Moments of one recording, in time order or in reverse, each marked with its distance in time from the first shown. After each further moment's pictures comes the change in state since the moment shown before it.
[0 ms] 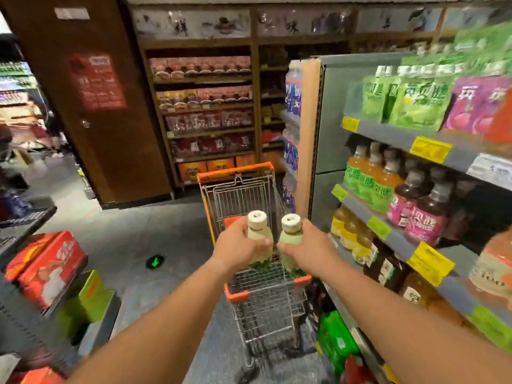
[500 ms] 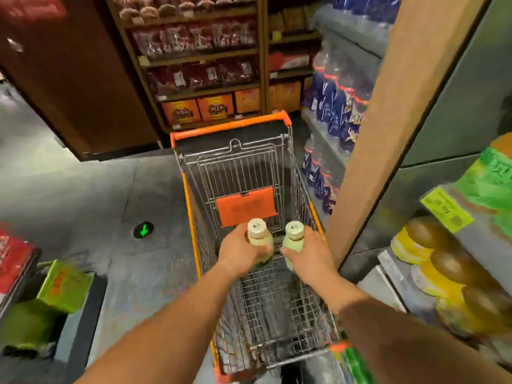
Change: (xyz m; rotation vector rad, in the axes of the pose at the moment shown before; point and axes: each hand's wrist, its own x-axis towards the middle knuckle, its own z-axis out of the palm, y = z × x) left_hand 0.360 -0.200 0.085 0.023 -0.098 -0.347; right_hand 0.343 0.144 0.206 -0.064 -0.183 0.301
